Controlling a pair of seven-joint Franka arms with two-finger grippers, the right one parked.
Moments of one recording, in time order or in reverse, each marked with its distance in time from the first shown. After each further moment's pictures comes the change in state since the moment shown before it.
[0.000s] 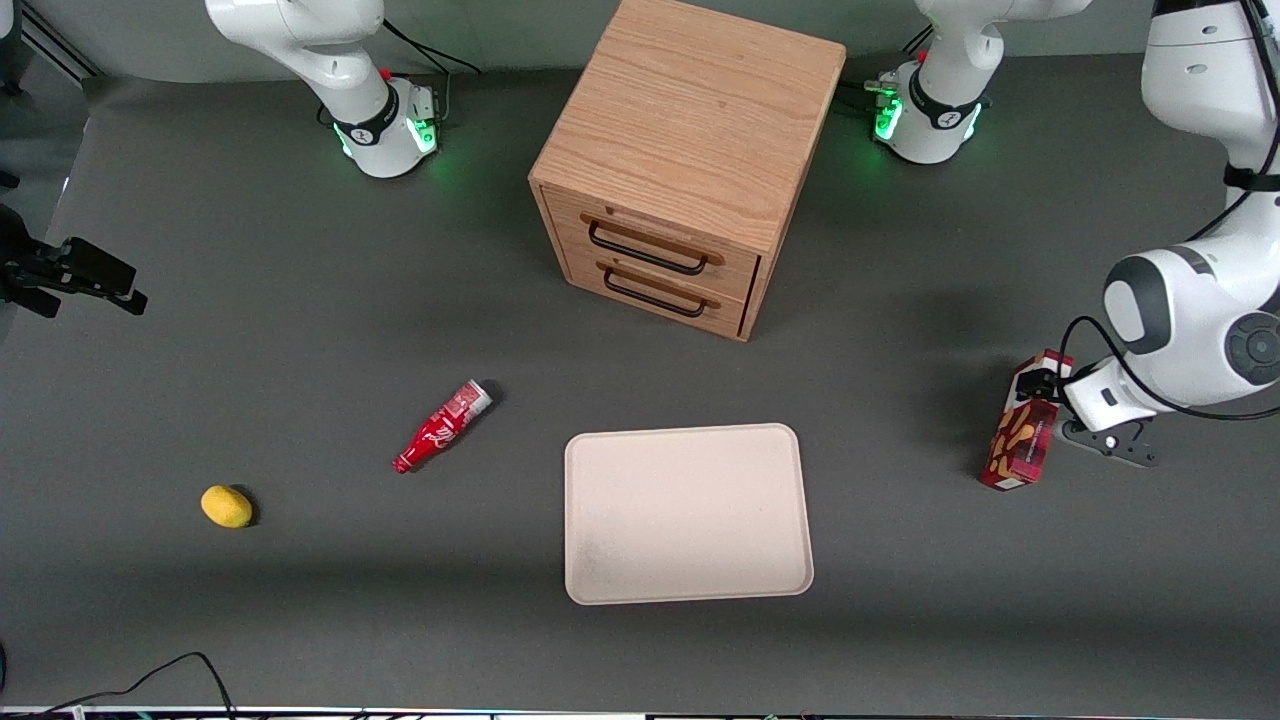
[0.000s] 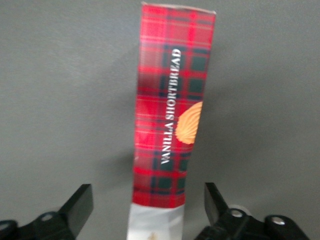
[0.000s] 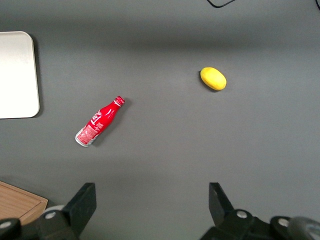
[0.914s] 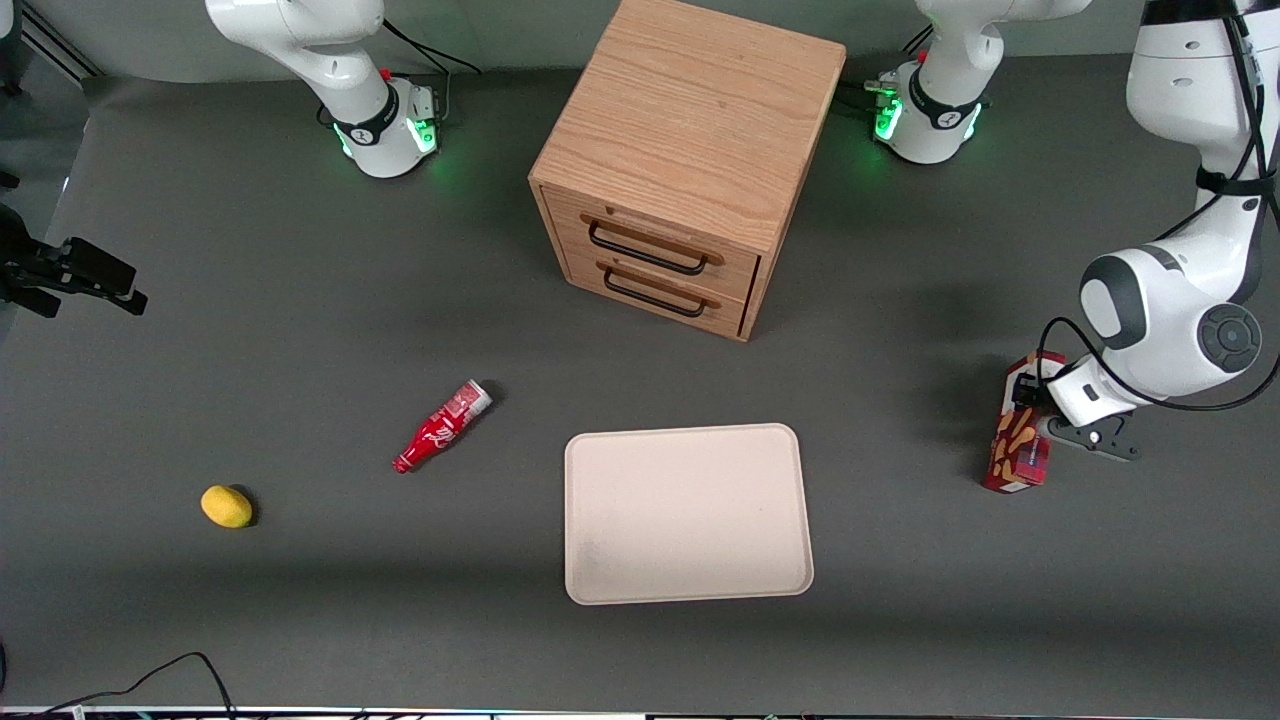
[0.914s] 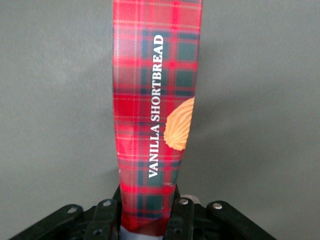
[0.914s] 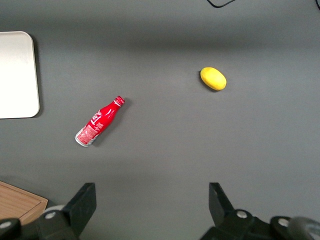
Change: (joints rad) arm -0.001 0.007 -0.009 -0.032 -0.052 0.079 0.006
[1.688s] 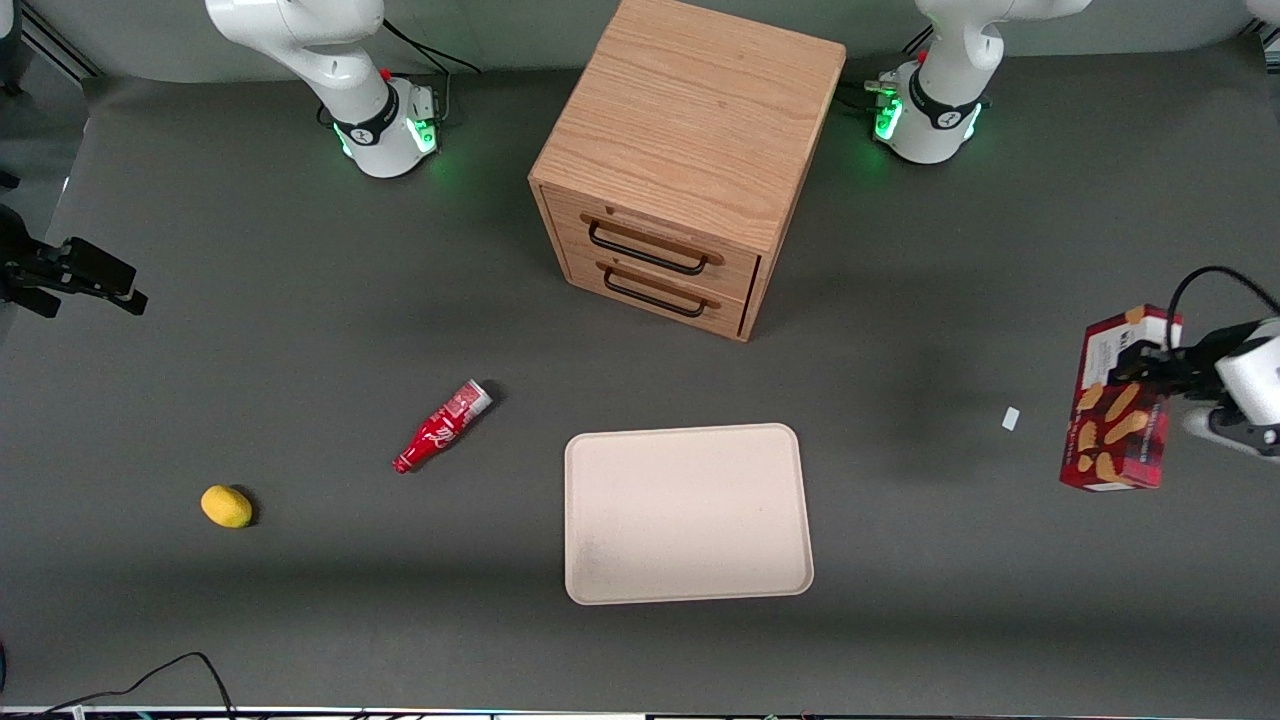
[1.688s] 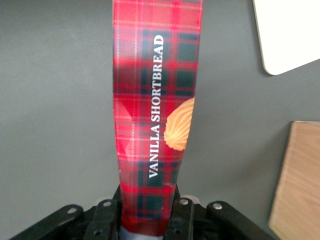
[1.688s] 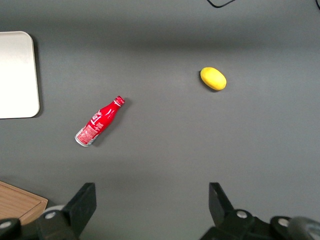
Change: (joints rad) arm 0.002 -0.099 0.040 0.609 -0.007 -0.846 -0.137
